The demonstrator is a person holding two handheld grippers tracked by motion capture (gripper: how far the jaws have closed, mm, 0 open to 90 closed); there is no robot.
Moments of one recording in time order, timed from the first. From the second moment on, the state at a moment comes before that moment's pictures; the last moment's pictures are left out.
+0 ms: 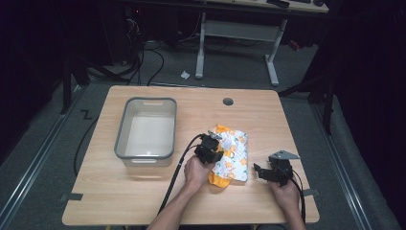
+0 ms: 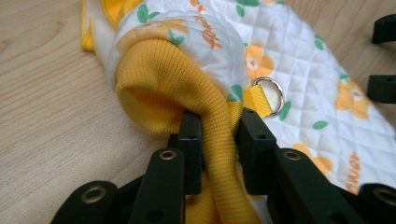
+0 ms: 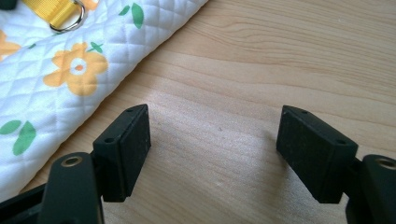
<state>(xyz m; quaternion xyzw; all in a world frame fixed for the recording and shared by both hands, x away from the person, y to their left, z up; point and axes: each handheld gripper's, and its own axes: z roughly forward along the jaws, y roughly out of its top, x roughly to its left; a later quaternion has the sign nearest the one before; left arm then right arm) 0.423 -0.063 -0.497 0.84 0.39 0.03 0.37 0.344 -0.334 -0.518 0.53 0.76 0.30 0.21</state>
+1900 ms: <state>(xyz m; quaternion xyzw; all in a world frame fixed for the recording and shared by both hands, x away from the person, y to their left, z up) 0.421 0.067 -0.393 0.77 0.39 0.03 0.51 0.344 -0.334 -0.518 0.53 0.76 0.30 0.21</state>
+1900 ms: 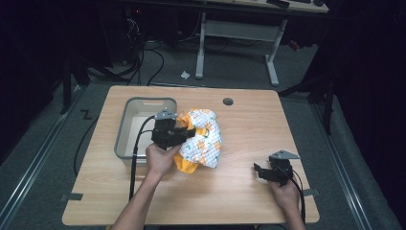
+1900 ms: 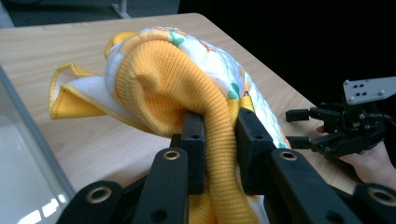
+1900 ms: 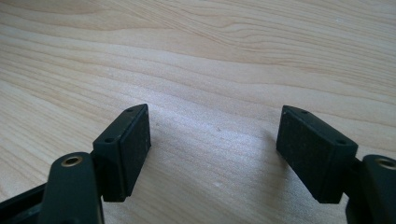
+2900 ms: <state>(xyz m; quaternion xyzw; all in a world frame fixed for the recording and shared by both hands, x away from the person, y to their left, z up) 0.437 0.130 -0.361 0.74 0.43 0.06 0.52 0.344 -0.334 -0.518 0.53 0.76 0.30 0.22</state>
